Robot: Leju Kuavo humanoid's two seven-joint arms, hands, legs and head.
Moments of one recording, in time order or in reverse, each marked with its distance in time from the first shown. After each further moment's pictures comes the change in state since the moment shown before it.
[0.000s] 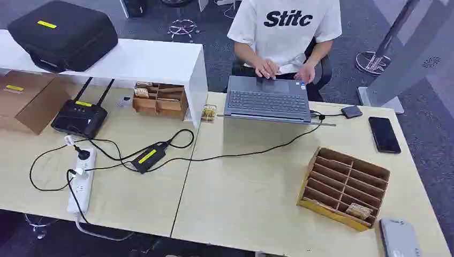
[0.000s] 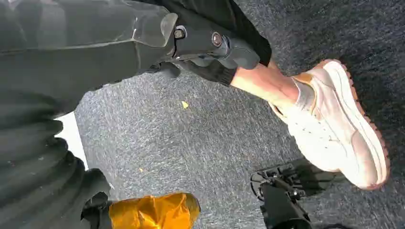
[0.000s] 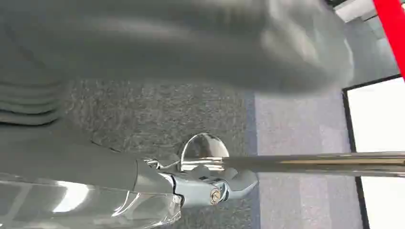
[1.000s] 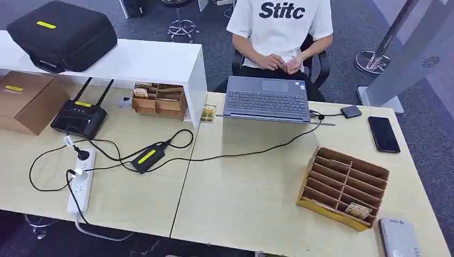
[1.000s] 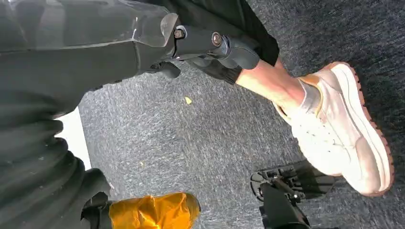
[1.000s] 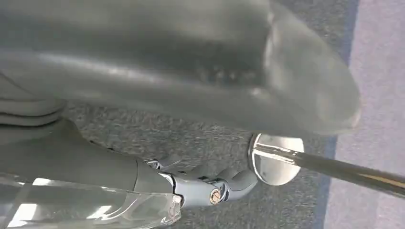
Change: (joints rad) left arm 0.009 -0.008 0.000 0.000 0.036 0.037 0.021; right arm -0.006 0.193 0.221 -0.011 0.021 -0.333 0.096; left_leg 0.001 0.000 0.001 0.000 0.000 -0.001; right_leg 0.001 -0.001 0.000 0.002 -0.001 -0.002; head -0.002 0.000
